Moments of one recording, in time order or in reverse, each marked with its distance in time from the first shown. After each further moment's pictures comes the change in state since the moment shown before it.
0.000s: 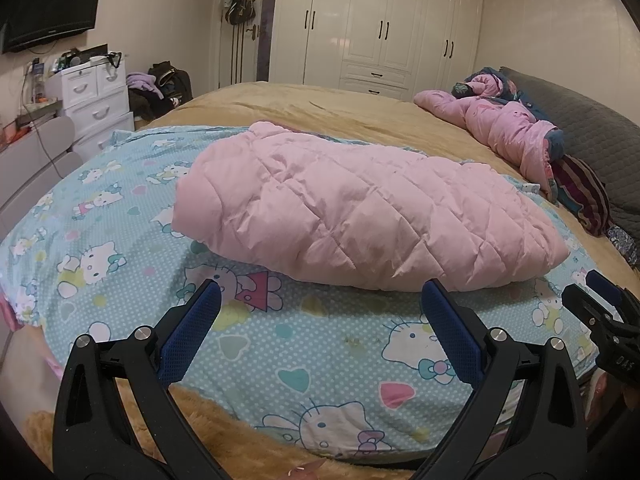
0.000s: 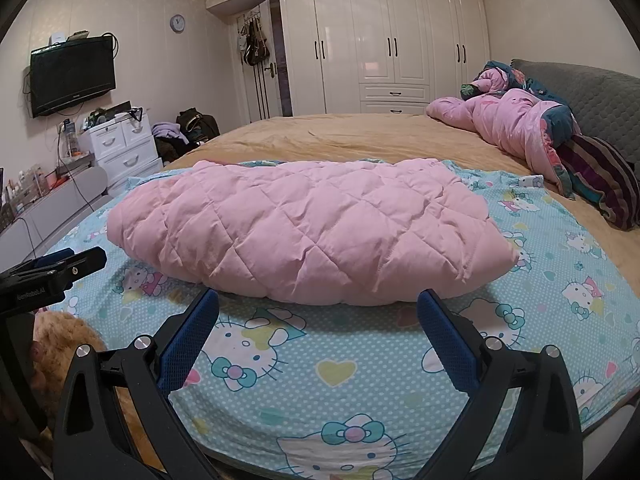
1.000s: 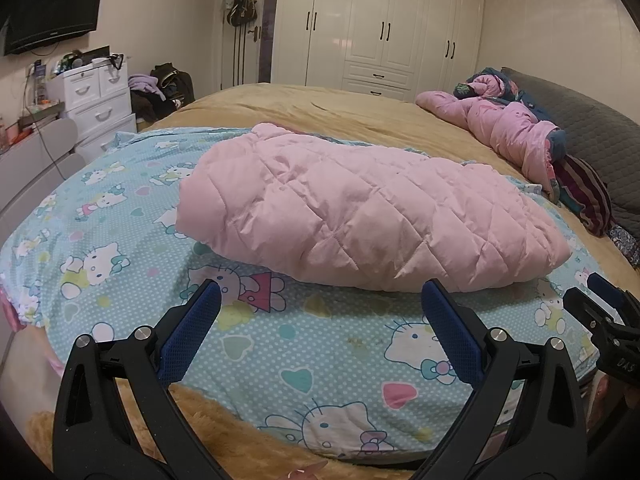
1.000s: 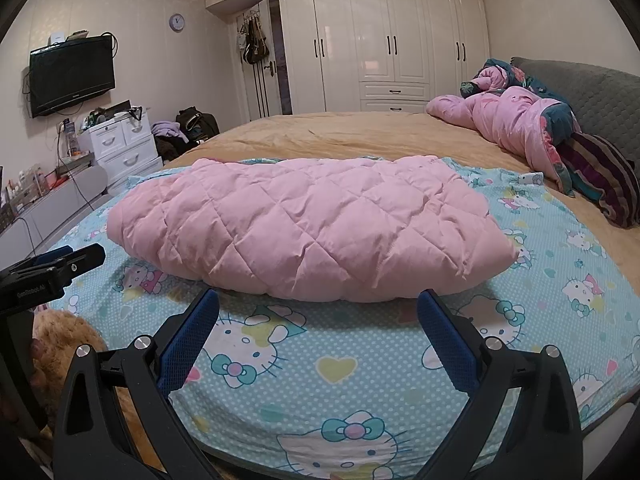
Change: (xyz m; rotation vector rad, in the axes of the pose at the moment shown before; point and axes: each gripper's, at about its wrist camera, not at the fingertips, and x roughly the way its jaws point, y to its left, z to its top) left arm 0.000 0.001 0.001 0.000 -0.004 0.009; right arm 0.000 0.000 -0.002 0.002 0.005 -0.002
